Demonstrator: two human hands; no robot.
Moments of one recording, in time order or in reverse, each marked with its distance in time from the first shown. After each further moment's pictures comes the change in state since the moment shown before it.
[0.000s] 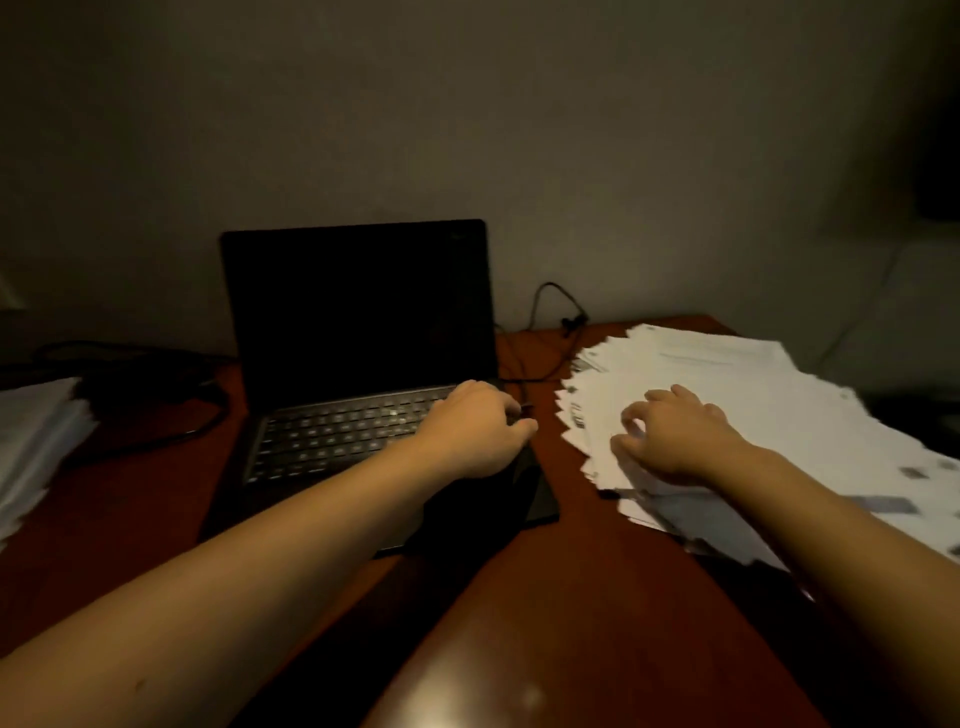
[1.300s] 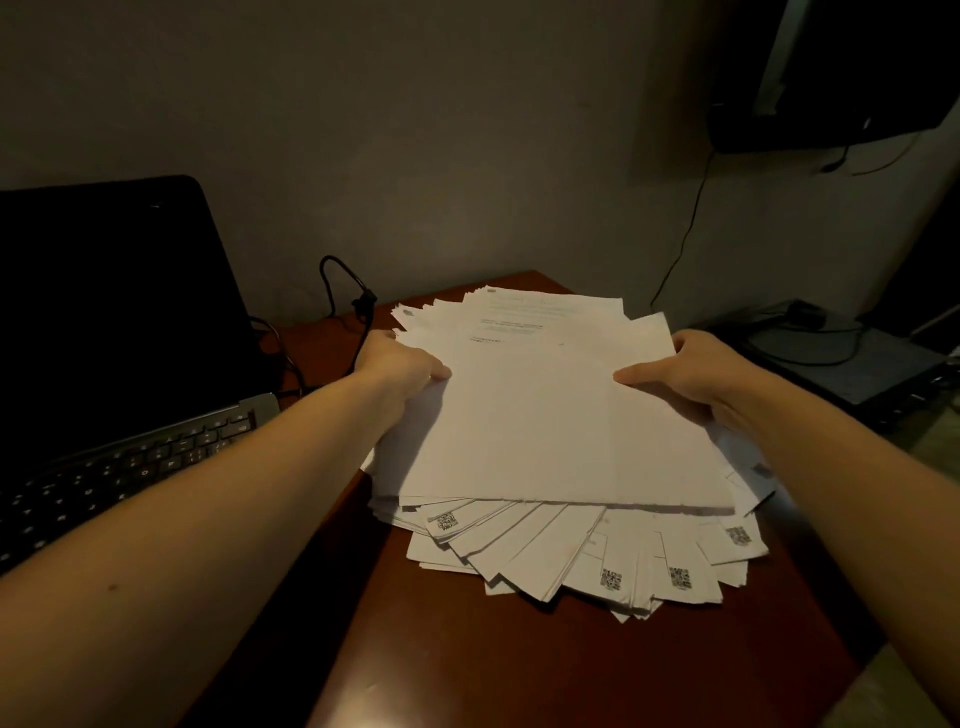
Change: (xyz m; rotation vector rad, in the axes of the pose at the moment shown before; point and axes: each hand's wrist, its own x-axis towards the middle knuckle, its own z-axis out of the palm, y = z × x) left_hand 0.142 0.126 0.060 -0.863 -0.079 -0.413; right_hand 0.025 0.208 0.008 1.057 0.120 0.517
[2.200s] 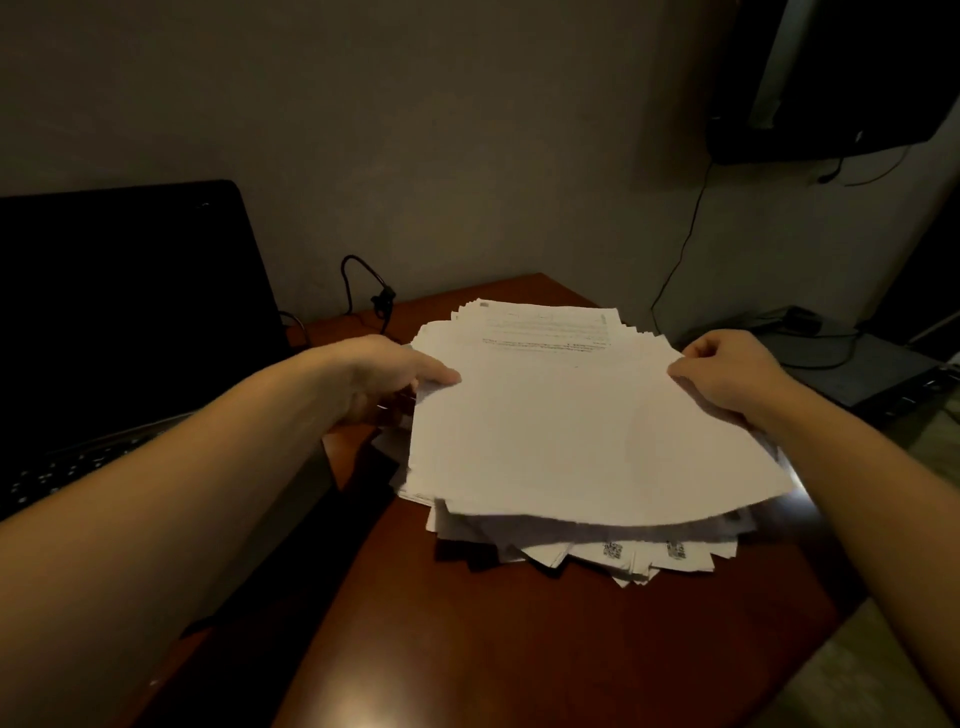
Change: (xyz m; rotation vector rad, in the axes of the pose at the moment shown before) left_hand -0.037 -0.003 -0.052 0.213 -0.312 -0.100; right_hand -0.024 0.016 -0.018 -0.188 0.235 -0.126
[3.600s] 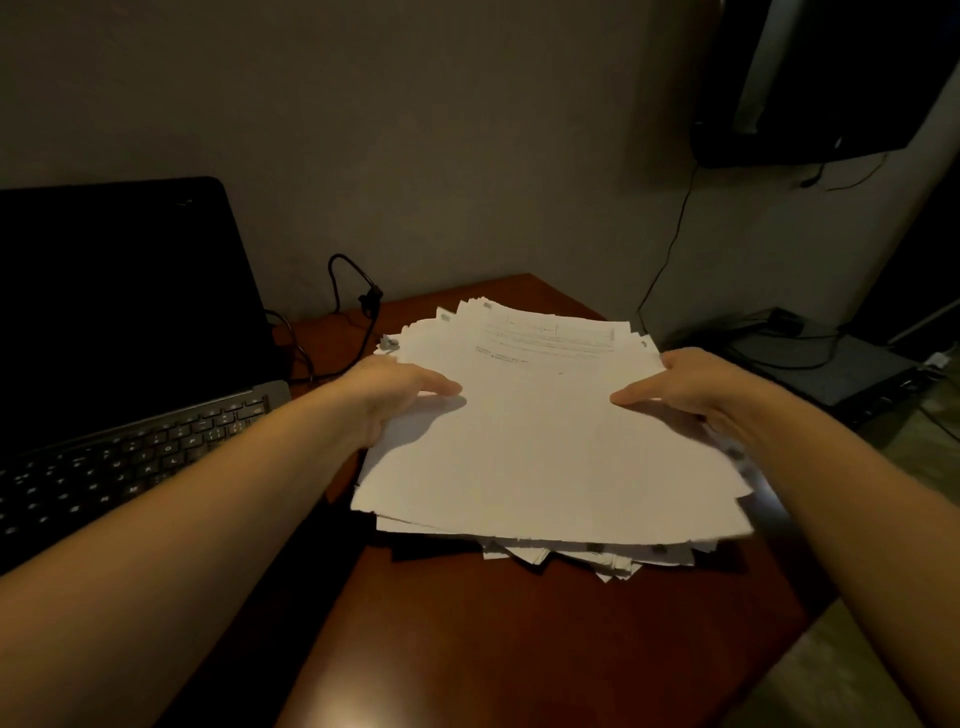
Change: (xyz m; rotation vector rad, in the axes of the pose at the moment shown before) left_hand 0.004 -0.010 0.030 -0.249 0.048 0.072; right_hand -0.018 -0.019 0.004 0.145 -0.321 0.135
